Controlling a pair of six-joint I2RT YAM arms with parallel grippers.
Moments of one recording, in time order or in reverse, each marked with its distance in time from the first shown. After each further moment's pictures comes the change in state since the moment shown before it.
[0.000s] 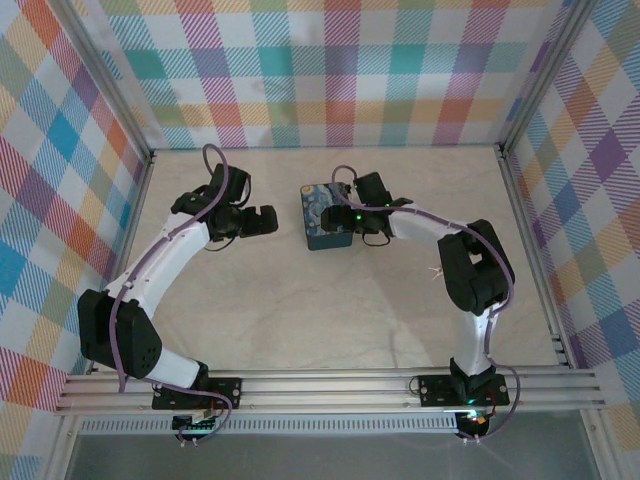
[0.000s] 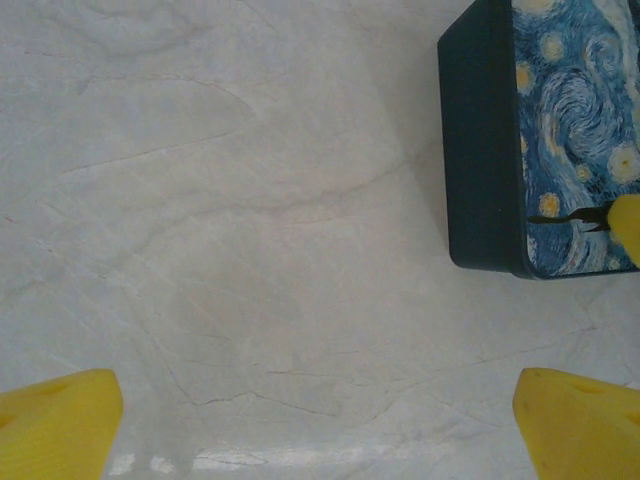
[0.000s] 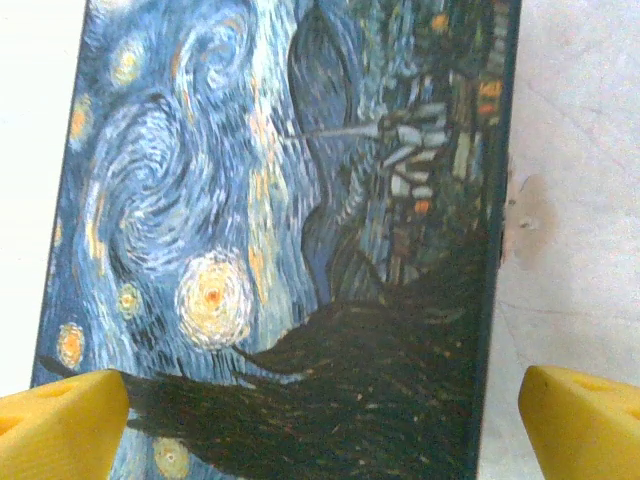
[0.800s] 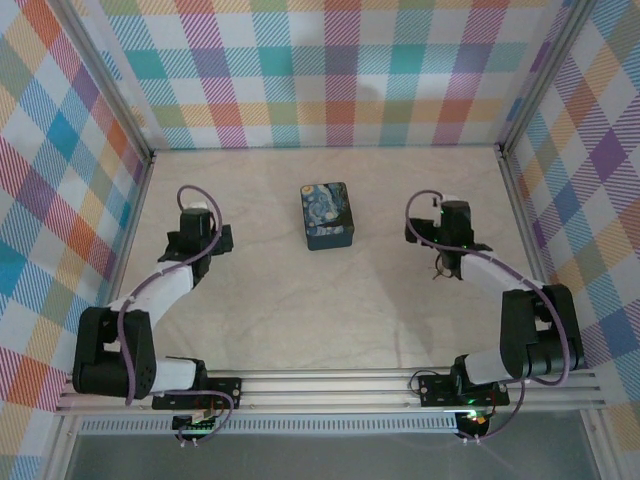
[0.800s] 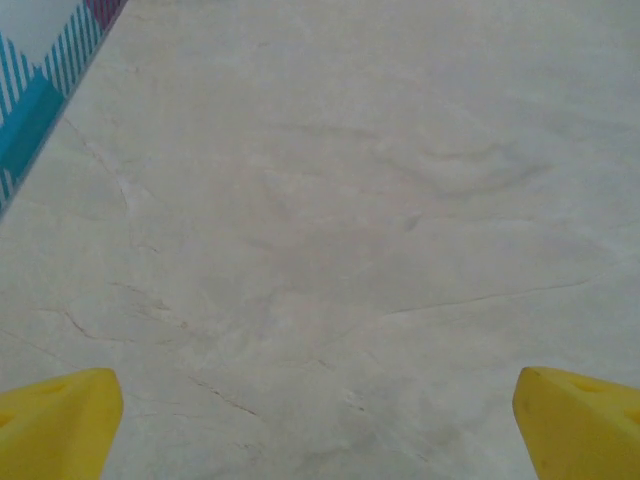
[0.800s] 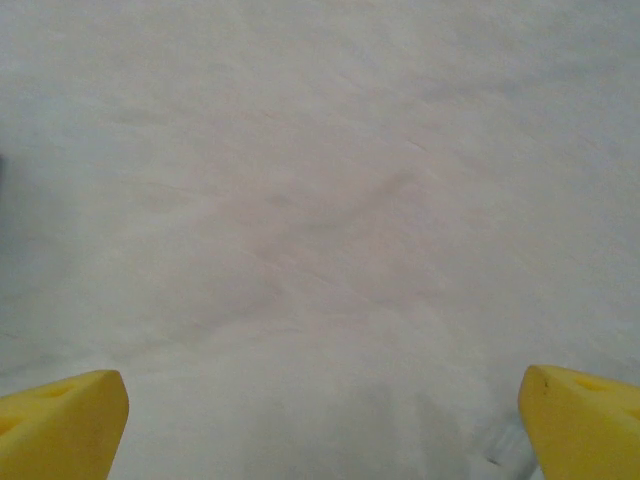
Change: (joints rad) left arm 0.236 -0.122 -0.650 0.854 -0.297 0.322; right arm -0.392 -0.520 -0.650 0.330 0.292 -0.272
